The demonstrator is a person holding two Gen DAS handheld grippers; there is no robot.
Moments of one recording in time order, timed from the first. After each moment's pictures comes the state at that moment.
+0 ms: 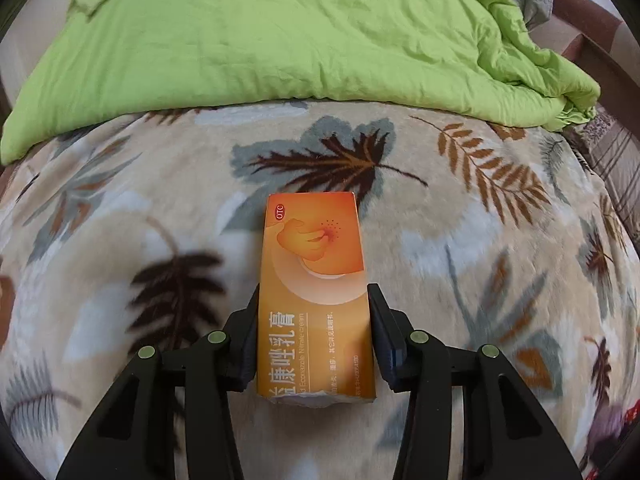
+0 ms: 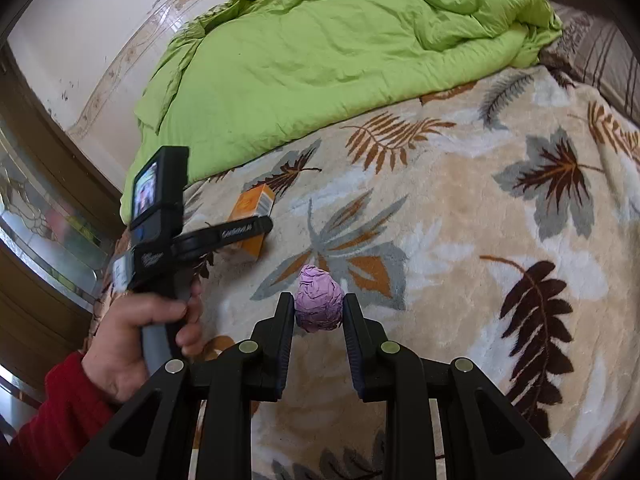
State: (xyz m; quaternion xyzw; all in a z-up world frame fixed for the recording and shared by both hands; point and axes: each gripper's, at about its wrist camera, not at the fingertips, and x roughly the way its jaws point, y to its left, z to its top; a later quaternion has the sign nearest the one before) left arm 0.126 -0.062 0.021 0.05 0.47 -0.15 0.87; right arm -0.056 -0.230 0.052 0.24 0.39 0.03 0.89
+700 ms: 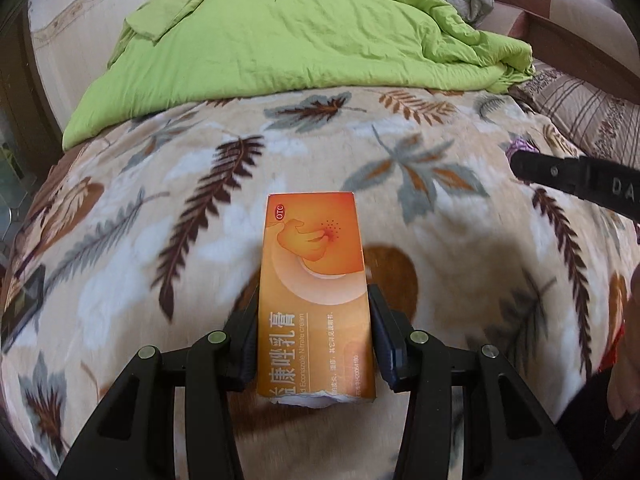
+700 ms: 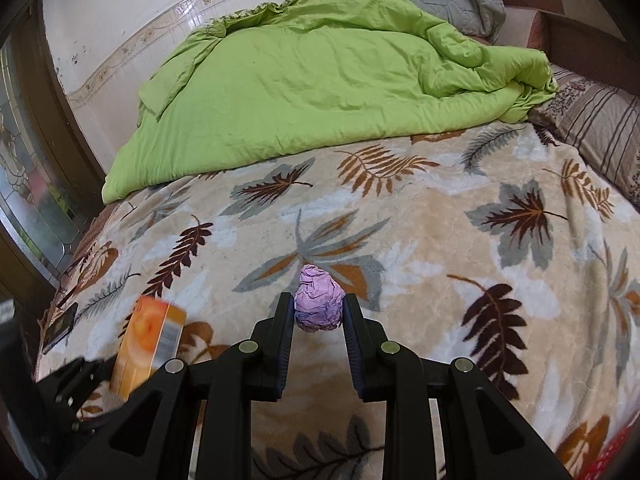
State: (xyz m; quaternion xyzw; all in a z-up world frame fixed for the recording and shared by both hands) left arm -0.083 -0.021 0.041 0.10 0.42 -0.14 0.89; right arm -0.086 -0.211 0.067 0.15 0.37 -0.01 0.92
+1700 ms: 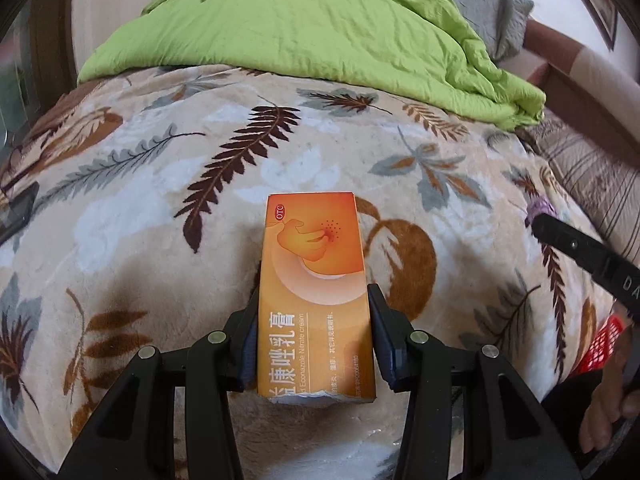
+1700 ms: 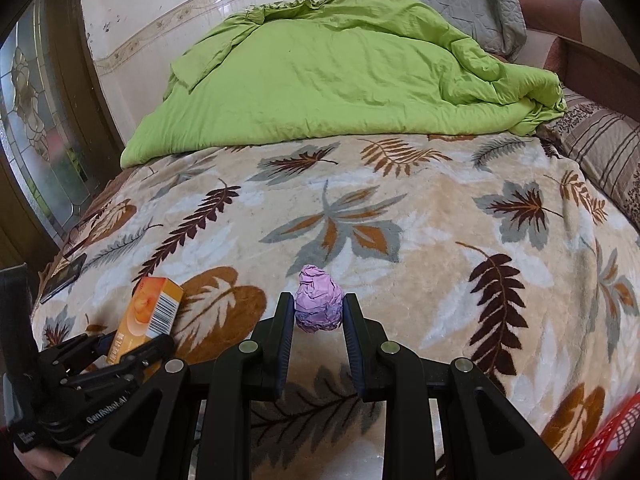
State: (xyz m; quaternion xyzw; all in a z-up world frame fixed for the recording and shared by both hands) left arm -0.094 0.033 0.030 -0.02 0.43 -0.14 0.89; right arm -0.130 -0.176 0.060 0.09 0.36 0.02 0.93
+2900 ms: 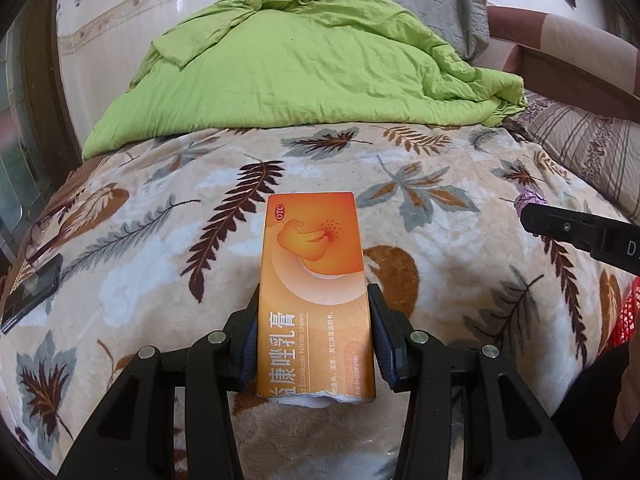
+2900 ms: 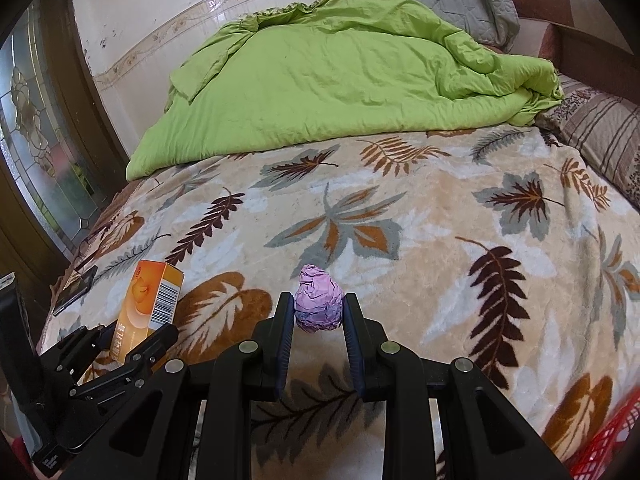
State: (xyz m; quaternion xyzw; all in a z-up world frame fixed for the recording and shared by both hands) left arm -0.118 0.004 0.048 0.07 0.35 -0.14 0.92; right arm -0.137 -0.185 0.064 0.13 0.36 0.02 0.93
